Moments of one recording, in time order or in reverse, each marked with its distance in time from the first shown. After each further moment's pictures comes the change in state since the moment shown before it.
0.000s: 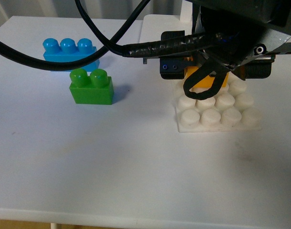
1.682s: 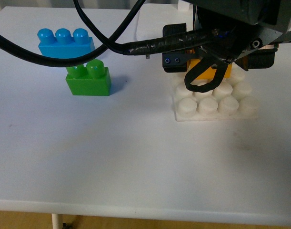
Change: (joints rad) left arm -0.007 0.037 -0.012 0.073 0.016 0.004; right arm 0.000 0.000 0.000 0.000 0.000 0.000
